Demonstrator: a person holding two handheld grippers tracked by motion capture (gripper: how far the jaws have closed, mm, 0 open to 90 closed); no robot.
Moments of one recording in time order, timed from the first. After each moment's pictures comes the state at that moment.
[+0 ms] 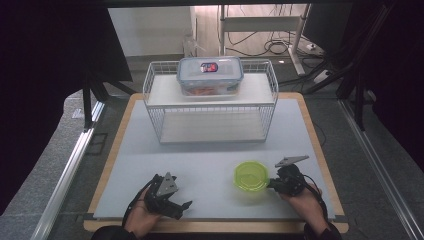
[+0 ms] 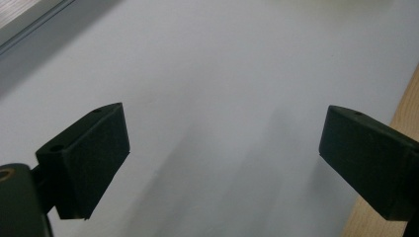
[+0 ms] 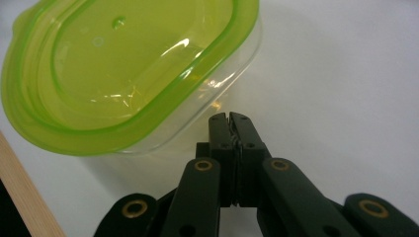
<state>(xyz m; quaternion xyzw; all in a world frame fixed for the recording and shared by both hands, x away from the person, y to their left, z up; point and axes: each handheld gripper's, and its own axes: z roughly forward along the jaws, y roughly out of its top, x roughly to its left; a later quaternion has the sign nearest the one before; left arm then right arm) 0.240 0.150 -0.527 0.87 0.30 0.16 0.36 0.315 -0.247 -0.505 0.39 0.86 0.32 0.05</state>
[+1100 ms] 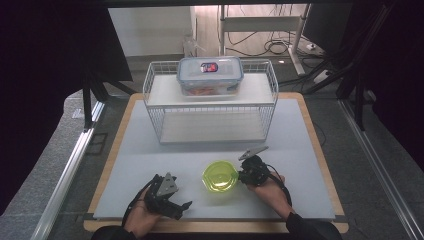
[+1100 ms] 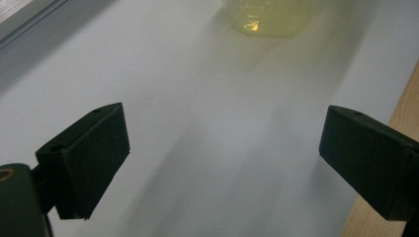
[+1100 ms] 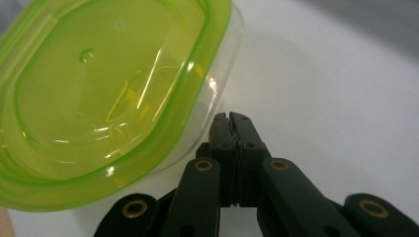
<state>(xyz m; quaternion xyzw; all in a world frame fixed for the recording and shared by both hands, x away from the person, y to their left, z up) 0.240 0.150 -0.527 0.87 0.30 0.16 0.36 0.341 -0.155 -0.515 0.33 0.89 0.33 0.04</state>
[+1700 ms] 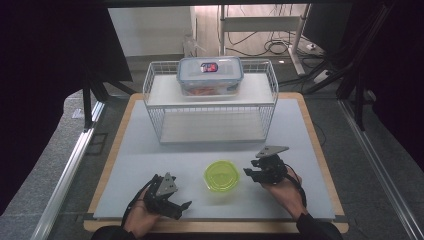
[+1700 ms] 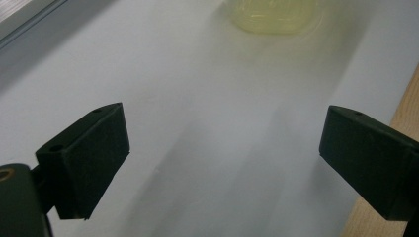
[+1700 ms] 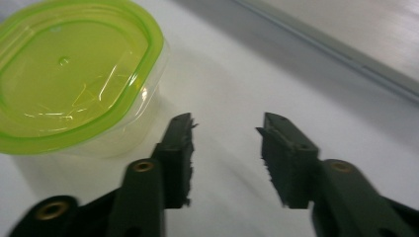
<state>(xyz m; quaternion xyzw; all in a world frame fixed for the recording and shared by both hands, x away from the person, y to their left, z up) 0.240 0.152 -0.528 0.87 0.30 0.16 0.36 0.334 -0.198 -0.489 0.33 0.87 0.36 0.13</state>
